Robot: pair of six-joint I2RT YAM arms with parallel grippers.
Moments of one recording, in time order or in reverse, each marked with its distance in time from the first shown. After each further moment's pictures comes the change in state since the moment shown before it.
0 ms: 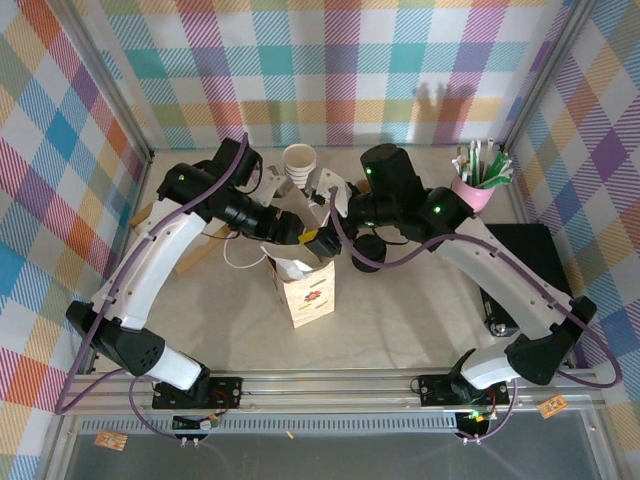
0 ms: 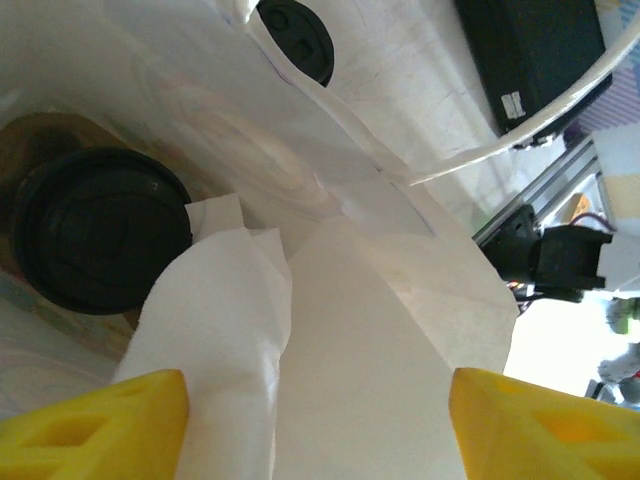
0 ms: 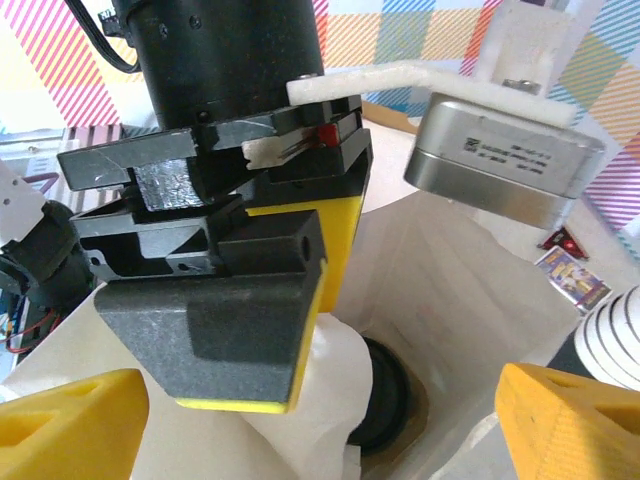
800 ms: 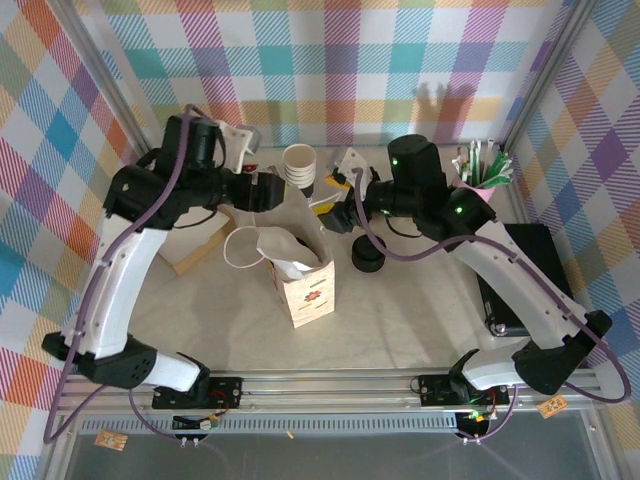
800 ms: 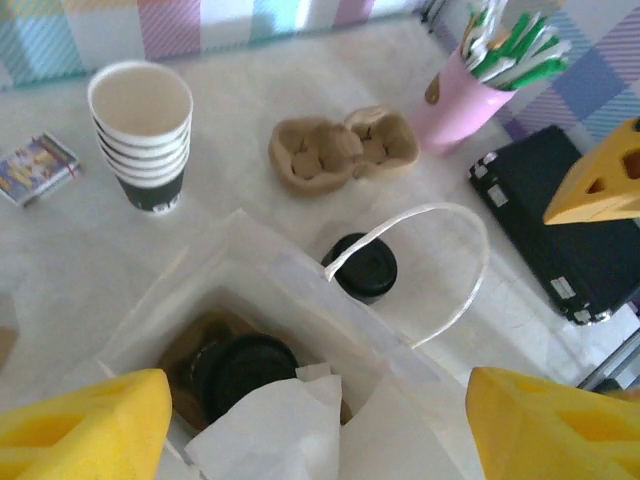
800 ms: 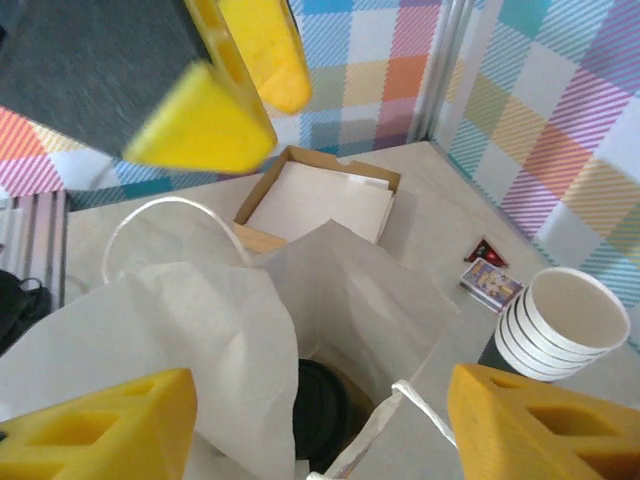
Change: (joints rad) left arm 0.021 -0.109 0.199 0.142 -0.276 -0.002; right arm -0.069 -0.050 0.010 0.050 0.008 0.079
